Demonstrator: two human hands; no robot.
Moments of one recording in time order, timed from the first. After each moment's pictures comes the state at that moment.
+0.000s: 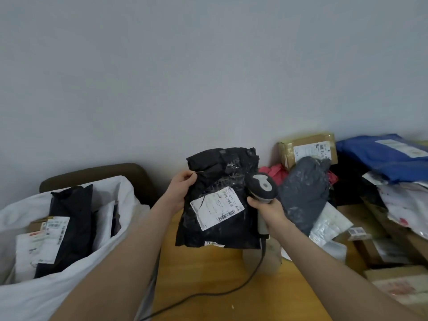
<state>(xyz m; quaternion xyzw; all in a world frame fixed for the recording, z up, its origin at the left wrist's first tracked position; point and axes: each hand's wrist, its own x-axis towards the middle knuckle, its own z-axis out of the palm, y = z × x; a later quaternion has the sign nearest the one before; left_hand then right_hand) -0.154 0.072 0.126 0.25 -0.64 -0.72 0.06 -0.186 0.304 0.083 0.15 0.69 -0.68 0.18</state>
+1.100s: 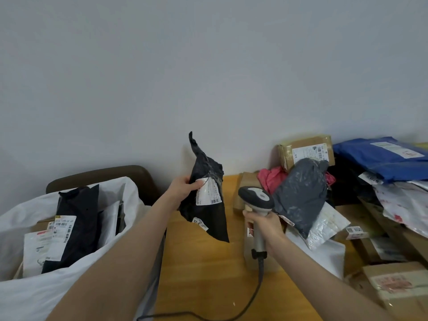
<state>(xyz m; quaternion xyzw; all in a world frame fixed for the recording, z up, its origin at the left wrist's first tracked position) -0.138 0.066 0.140 0.25 -0.76 -0.60 -0.03 -0.129 0.309 0.103 0.14 0.68 -0.69 0.22</state>
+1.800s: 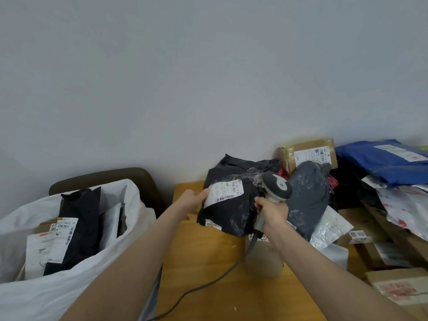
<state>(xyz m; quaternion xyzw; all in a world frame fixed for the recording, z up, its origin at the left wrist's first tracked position) -0.132 0.090 0.131 0.34 -0.82 -0.44 -0.14 -0.168 0.294 0.111 0.28 0.56 -0.77 0.10</state>
